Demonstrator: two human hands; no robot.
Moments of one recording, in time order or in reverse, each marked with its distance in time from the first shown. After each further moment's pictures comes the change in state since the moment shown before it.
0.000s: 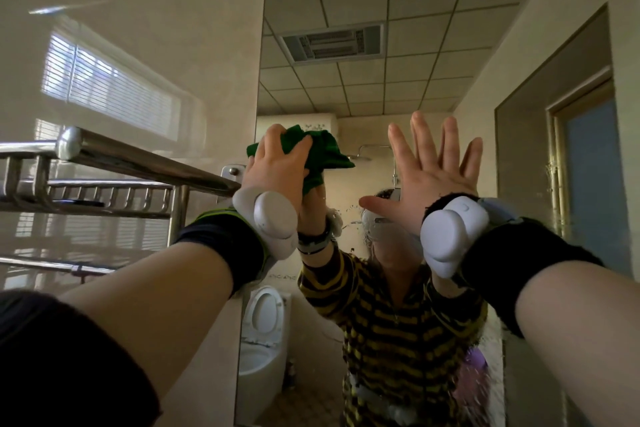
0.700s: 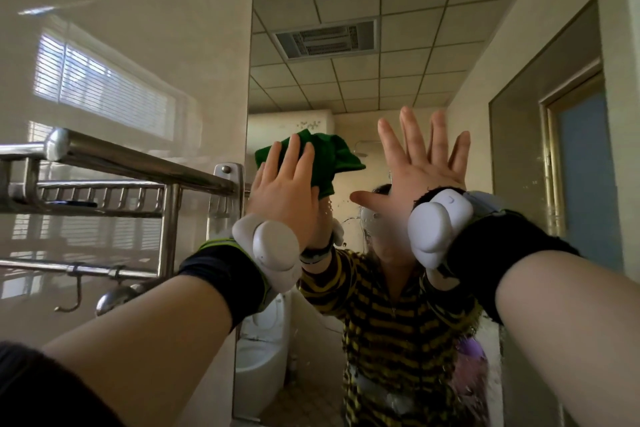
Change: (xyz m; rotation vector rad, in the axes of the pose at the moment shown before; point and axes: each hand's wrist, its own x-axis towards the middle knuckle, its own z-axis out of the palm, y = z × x) left_hand -0.030 0.020 0.015 -0.020 0.053 0.037; right_hand 0.001 0.000 0.003 -0.010 0.033 -0.002
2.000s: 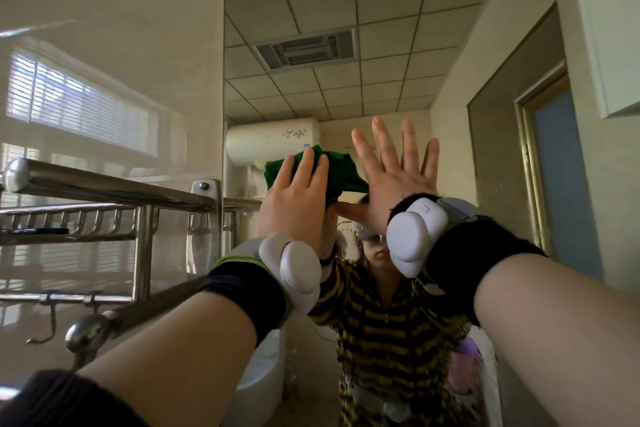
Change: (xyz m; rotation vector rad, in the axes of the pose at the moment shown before) left_hand 0.007 0.034 0.003 0.092 -0.022 0.131; right_hand 0.001 0.001 0.005 0.030 0.070 0.007
